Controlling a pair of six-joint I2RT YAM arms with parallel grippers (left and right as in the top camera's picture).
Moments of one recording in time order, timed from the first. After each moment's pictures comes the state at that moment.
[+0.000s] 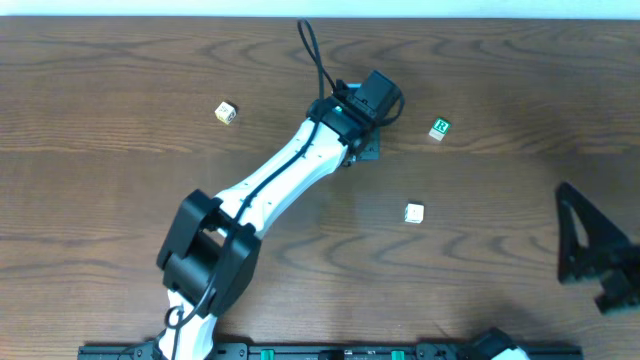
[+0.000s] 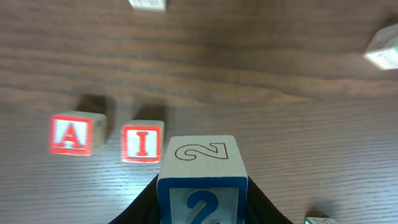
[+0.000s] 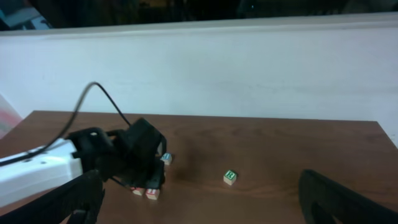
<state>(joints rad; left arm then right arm) -0.71 2.06 1.73 -0.87 -0.11 -0.65 0.54 0.95 2.08 -1.40 0.35 0.23</state>
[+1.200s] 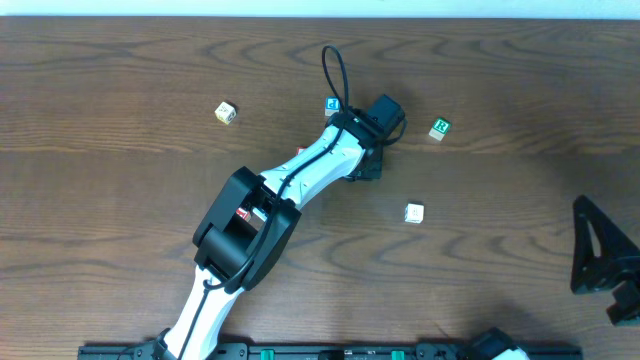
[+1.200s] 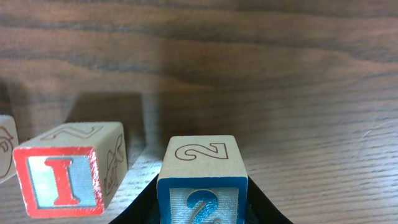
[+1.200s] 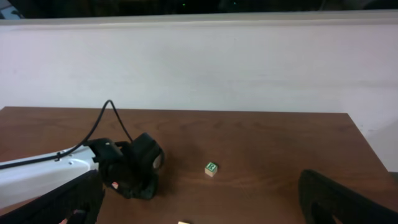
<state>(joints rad) -0.72 2.24 1.73 -0.82 -0.06 -0.62 0.54 0.94 2.09 -1.45 0.42 0.22</state>
